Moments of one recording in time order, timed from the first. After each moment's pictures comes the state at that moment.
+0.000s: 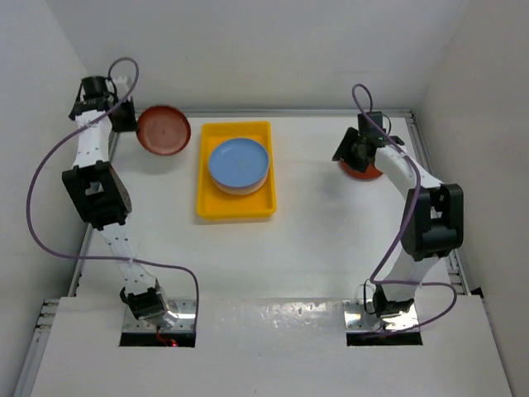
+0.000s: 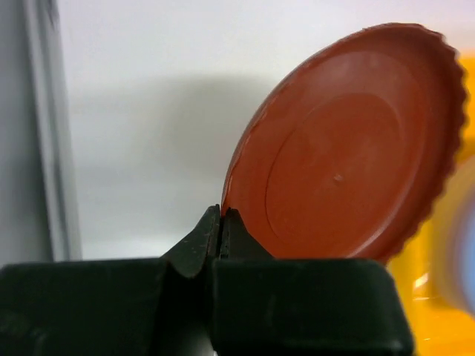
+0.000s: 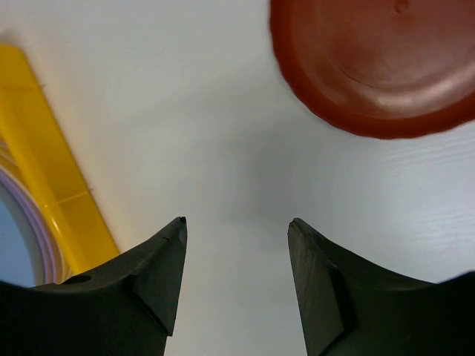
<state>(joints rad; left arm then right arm) 0.32 2.18 2.06 -0.75 0.28 0.16 0.11 1.78 1.33 -0.44 0.00 0.56</state>
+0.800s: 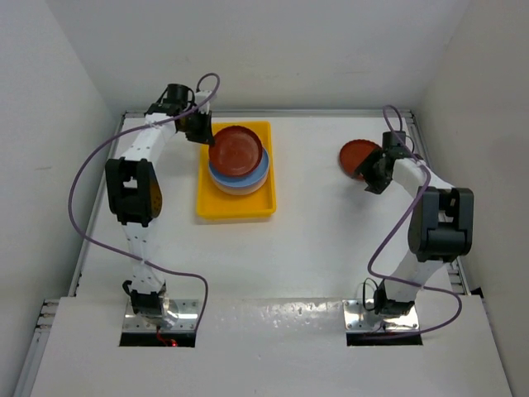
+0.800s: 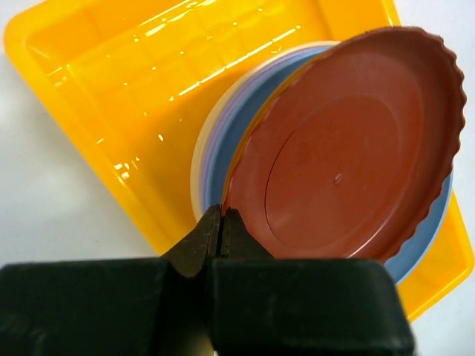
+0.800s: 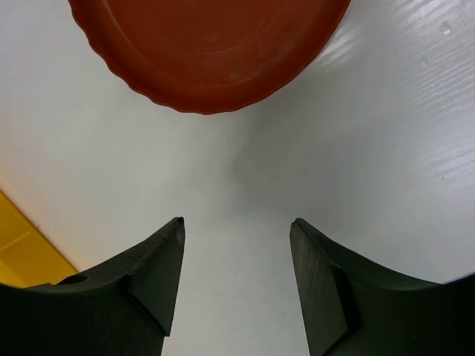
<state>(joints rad) -0.07 2.15 1.96 -0.72 0.45 0.12 -0.10 1.74 1.11 -0.40 -0.06 0.68</state>
